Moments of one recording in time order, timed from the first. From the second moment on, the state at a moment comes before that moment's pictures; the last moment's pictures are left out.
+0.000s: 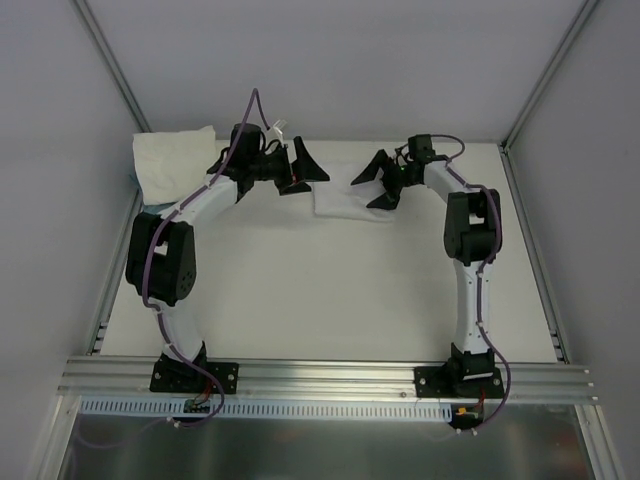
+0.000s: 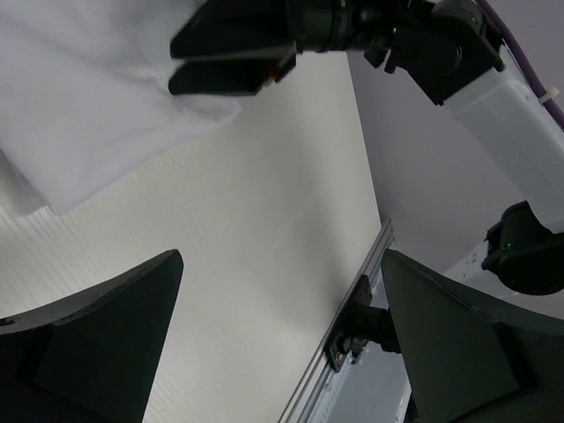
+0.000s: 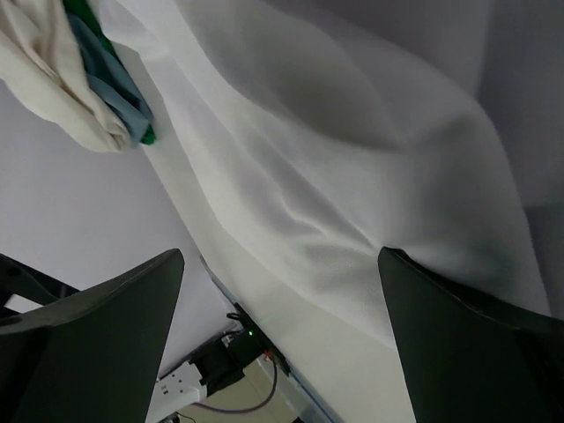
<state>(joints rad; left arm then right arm) -0.30 1.86 1.43 -0.07 0.79 -0.72 0.15 2.44 1.97 -0.50 -0.79 0.79</state>
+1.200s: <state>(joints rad) -0.30 1.85 1.48 -0.10 0.86 -0.70 0.04 1.84 1.67 -0.95 -0.48 0.36</state>
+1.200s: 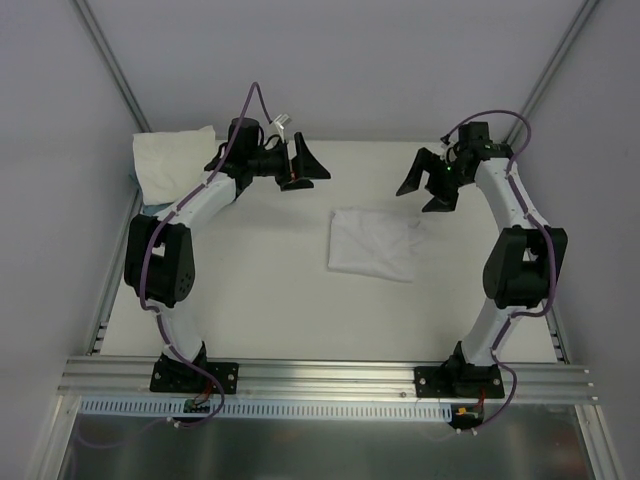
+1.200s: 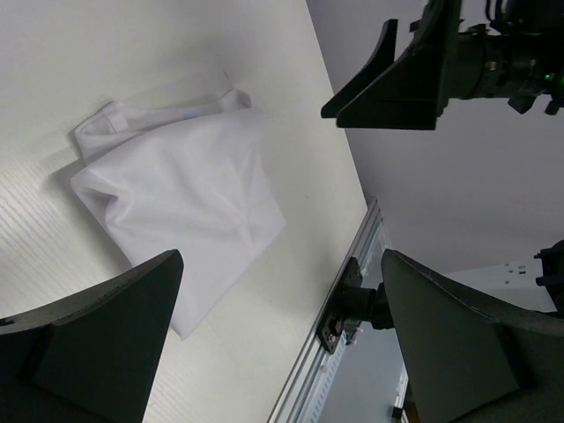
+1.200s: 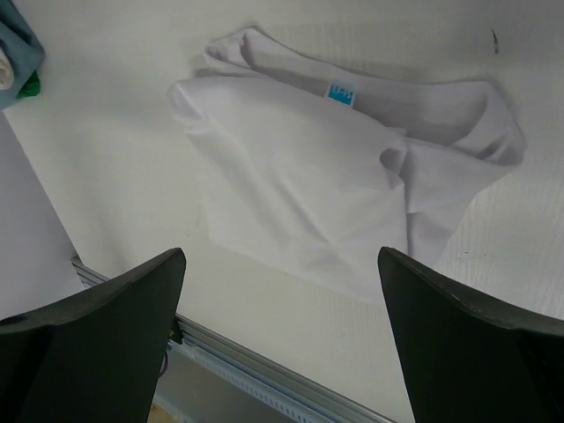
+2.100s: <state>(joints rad) -0.27 1.85 1.47 -0.10 0.86 -0.69 0.03 2.10 1.62 -0.88 -0.48 0.33</state>
